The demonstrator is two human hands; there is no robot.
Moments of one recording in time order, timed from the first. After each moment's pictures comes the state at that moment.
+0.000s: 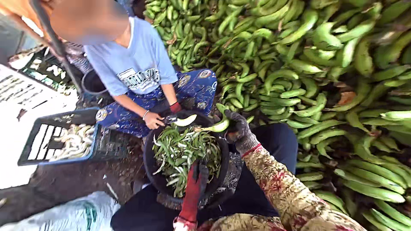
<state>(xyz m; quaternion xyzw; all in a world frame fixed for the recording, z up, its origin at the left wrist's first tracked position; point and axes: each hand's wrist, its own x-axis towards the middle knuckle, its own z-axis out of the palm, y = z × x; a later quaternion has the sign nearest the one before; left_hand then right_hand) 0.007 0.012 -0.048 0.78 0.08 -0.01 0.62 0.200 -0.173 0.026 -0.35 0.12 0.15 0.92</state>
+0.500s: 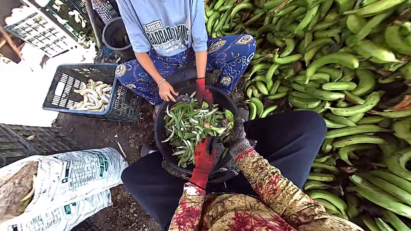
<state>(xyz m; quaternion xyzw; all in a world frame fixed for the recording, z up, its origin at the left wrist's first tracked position) 0.008 0.006 -0.048 0.87 0.09 0.06 0.47 0.115 -0.096 -0.024 -0.34 0.33 0.17 0.87</state>
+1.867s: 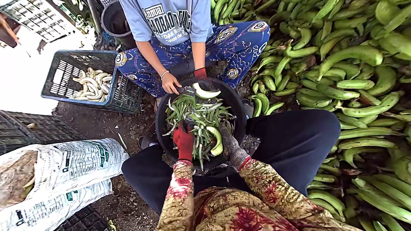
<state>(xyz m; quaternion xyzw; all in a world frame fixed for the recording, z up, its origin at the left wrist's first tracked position) 0.047 0.079 -0.067 0.88 0.35 -0.01 0.31 0.080 -0.089 -0.053 -0.59 0.26 0.32 0.70</state>
